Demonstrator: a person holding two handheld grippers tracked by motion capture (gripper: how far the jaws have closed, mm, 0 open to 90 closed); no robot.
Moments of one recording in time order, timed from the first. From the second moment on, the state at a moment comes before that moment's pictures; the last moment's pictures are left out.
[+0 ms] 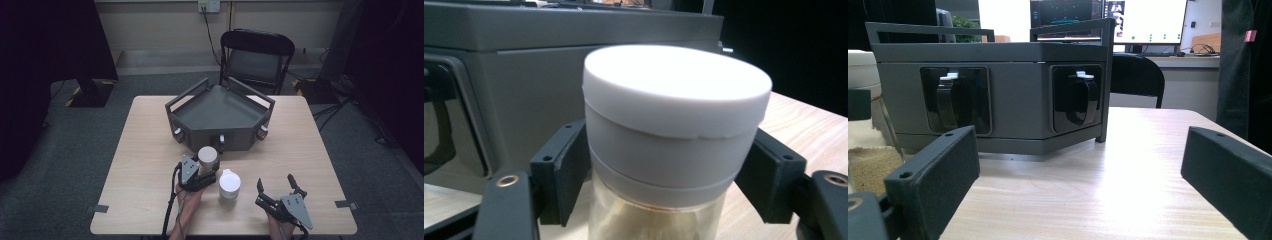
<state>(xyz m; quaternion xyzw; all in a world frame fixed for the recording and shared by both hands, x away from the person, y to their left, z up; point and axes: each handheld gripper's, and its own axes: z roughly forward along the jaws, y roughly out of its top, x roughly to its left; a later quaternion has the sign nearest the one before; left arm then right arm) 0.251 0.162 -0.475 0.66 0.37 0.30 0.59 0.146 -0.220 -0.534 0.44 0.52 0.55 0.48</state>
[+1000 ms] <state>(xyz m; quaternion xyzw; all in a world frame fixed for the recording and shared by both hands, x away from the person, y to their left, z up) 0.241 0.160 -0.470 0.64 0.38 0.32 0.59 0.146 -0.221 -0.534 0.44 0.52 0.55 0.48</state>
